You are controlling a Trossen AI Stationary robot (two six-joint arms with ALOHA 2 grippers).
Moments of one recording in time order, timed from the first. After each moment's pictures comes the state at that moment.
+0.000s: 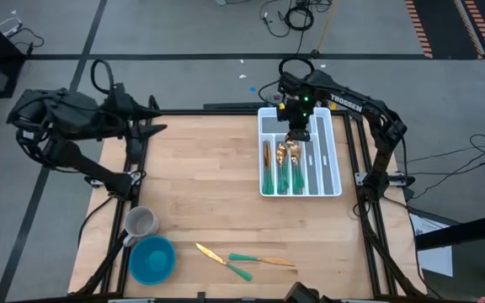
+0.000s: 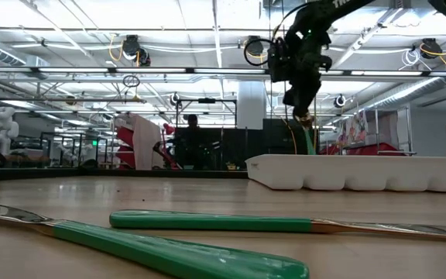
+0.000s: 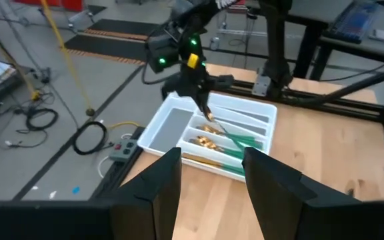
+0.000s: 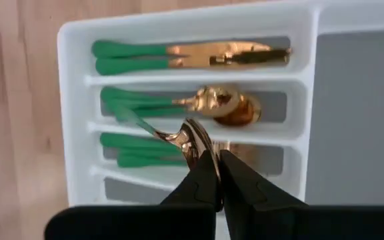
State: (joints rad) left arm -0.20 1.28 2.17 -1.40 -0.51 -0.22; right arm -0.69 1.84 1.67 -1.36 -0.34 -0.66
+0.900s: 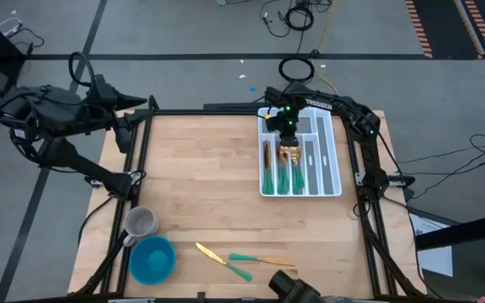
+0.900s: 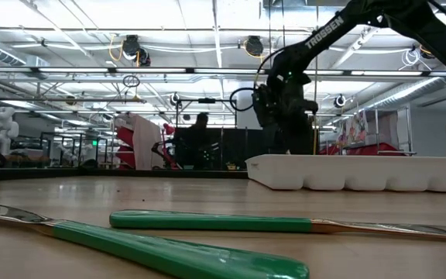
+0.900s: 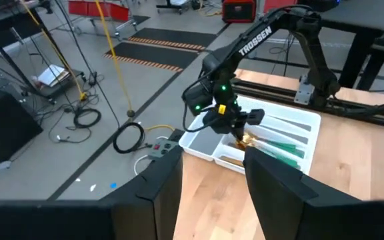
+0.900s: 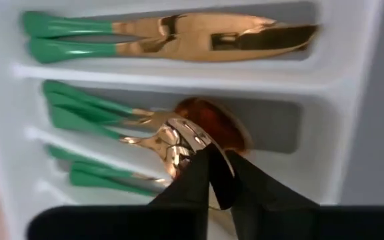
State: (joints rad) left arm -0.20 1.22 2.17 -1.46 -0.66 -0.23; right arm -0.70 2.11 1.67 -1.26 -0.32 -0.71
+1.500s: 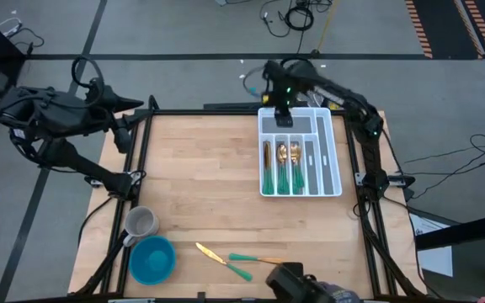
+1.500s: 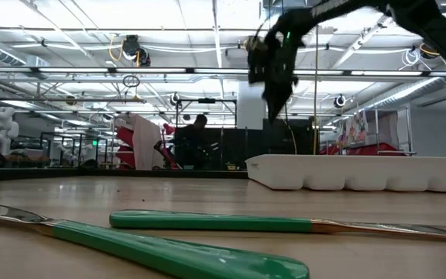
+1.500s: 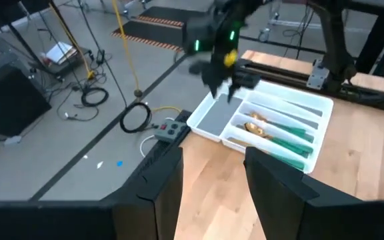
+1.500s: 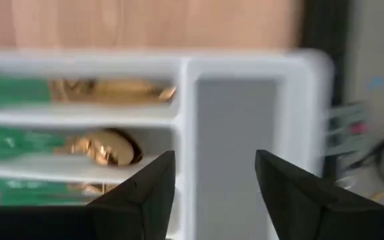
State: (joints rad) left arm -0.20 1.22 2.17 -1.57 -0.67 -0.33; right arm -0.69 2.07 1.99 -1.31 -0.13 -0.69
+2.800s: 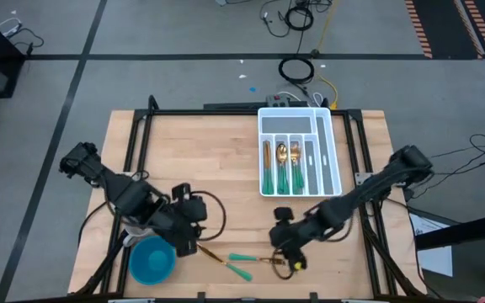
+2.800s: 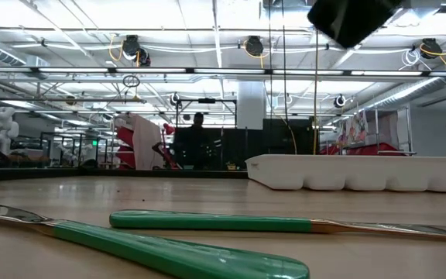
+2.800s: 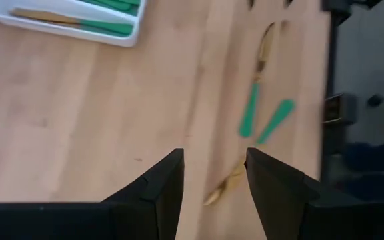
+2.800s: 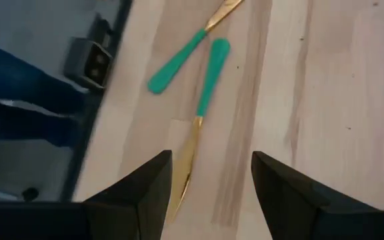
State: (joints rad) left arm -0.56 1.58 1.73 -1.24 -0.31 -0.69; right arm 0.52 1.62 1.23 -0.55 0.05 0.38
